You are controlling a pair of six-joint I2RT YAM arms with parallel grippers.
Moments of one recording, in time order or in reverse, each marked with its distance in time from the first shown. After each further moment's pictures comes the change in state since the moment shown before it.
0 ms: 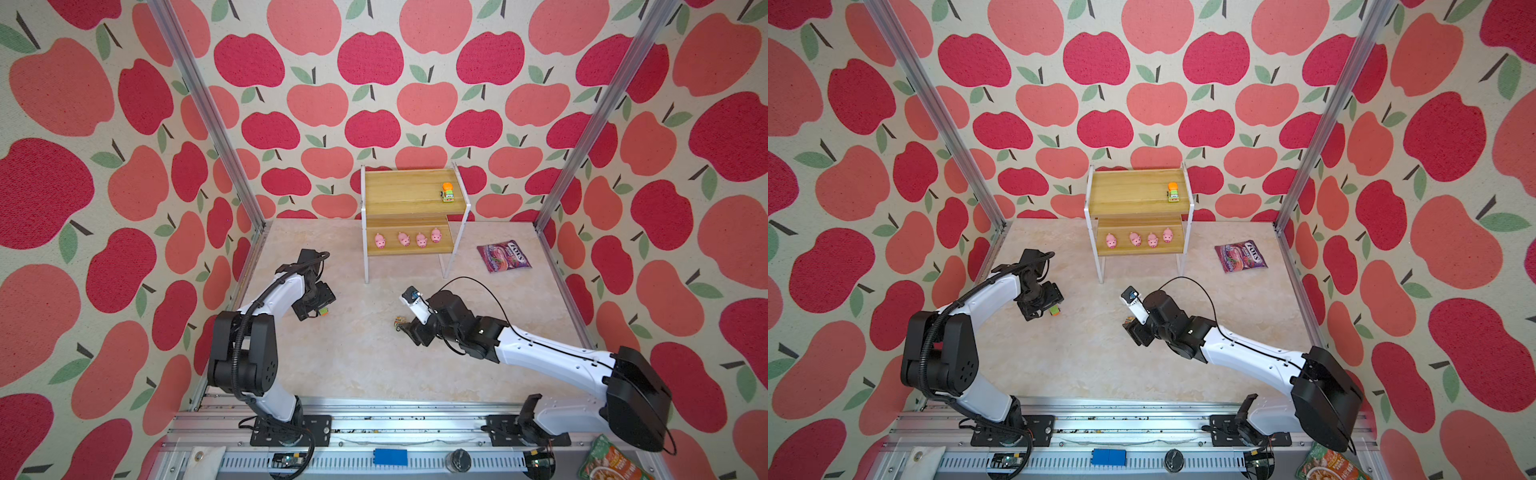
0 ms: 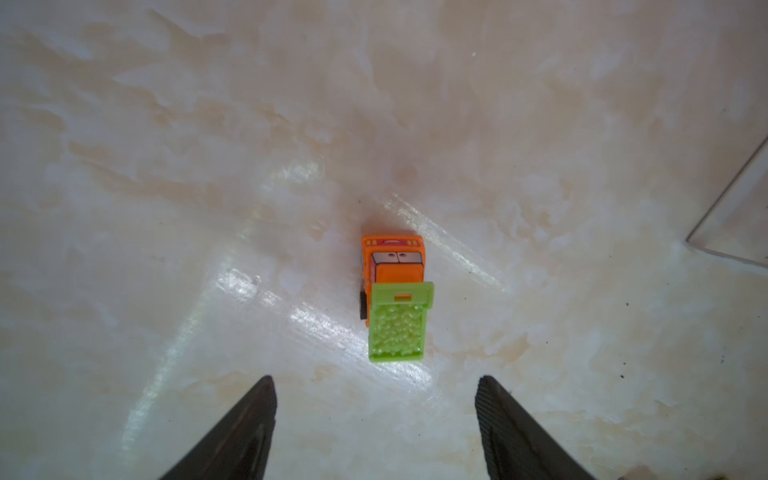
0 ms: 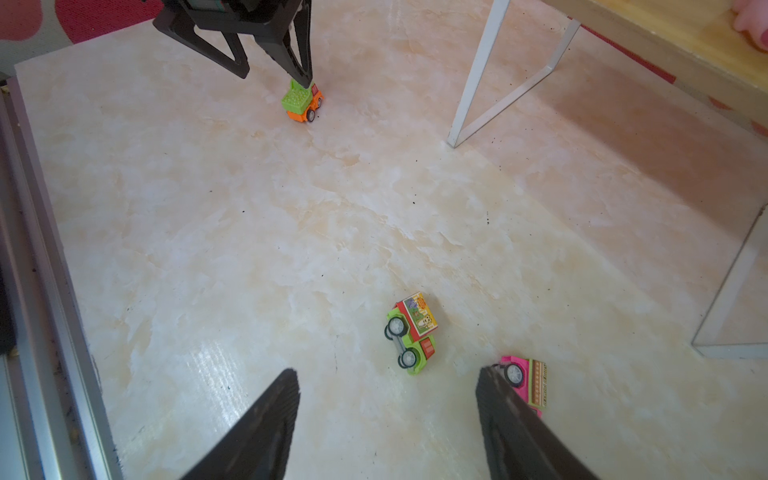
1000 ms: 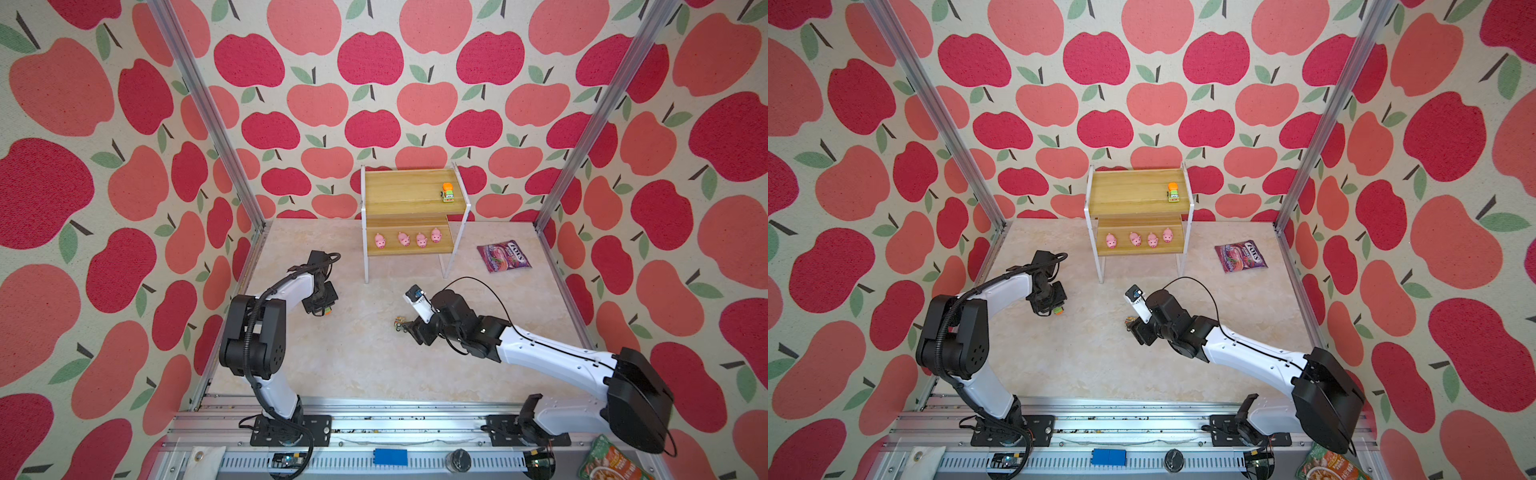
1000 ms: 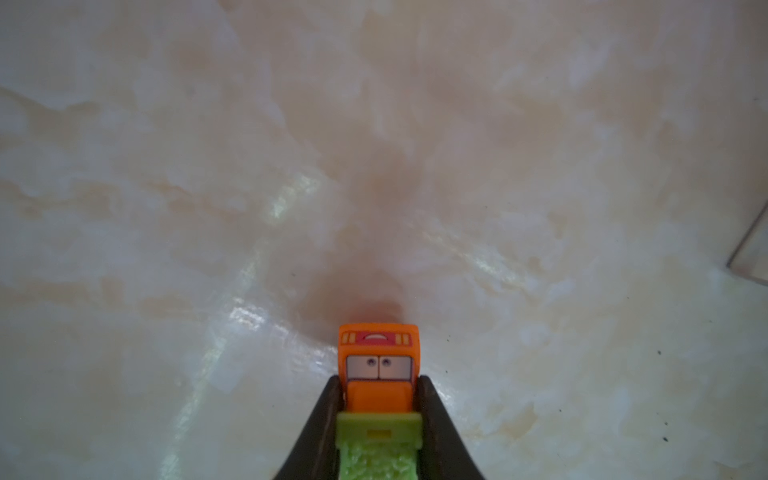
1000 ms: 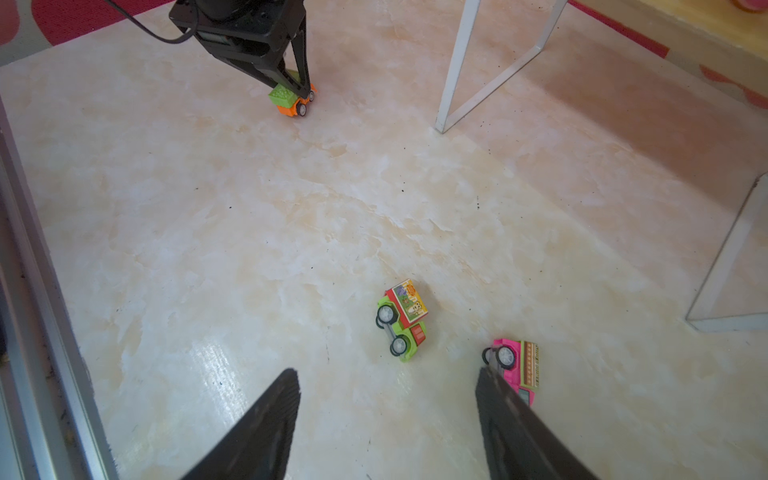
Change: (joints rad) left arm -0.064 0.086 -0.002 0.143 -0.034 0.105; right arm -0.048 -0.031 -0.009 -0.036 -0.001 0.033
